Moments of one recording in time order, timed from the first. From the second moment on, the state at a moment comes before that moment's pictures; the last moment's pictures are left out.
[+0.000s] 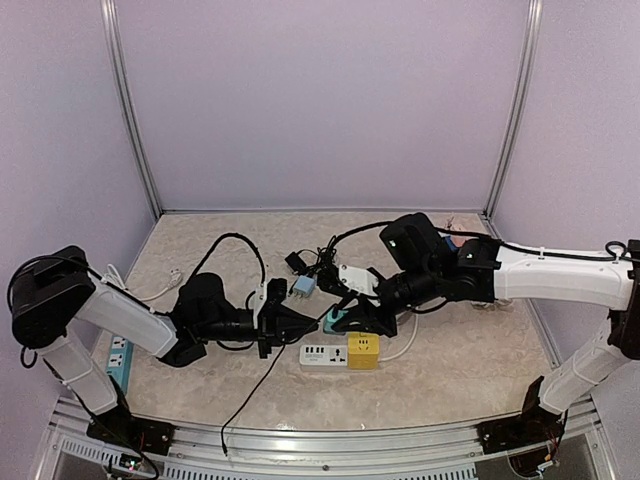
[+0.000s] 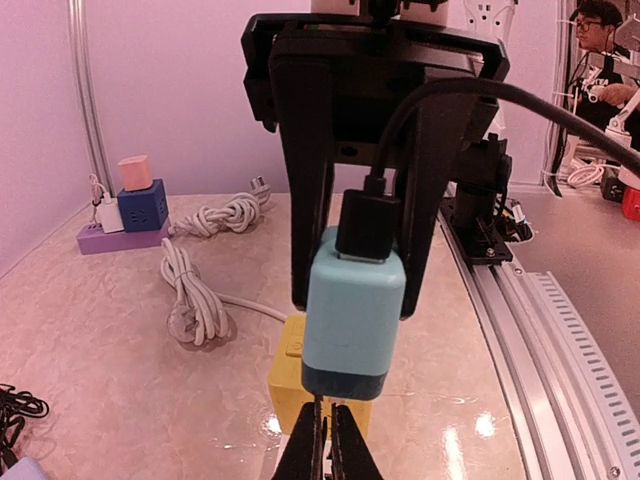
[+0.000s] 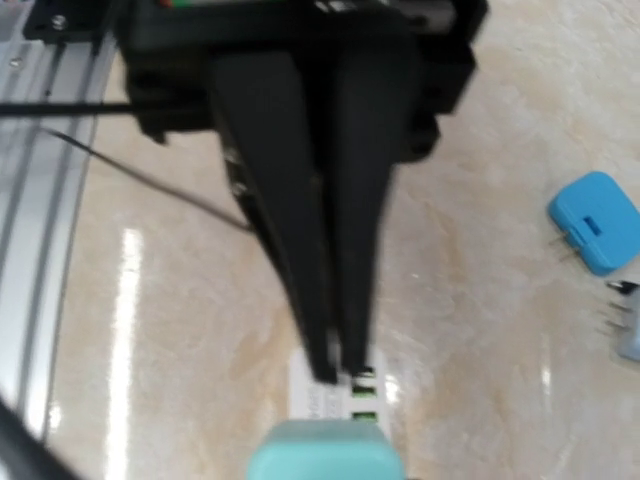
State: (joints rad) left arm -0.87 1.64 0.49 1.08 0.60 0.09; right arm 0.99 1.46 1.10 -0.36 -0.37 -0.44
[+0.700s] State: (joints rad) left arm -0.94 1.48 0.55 0.77 0.52 0.21; right arm 0.94 1.37 1.12 -0.33 -0.41 -0.36
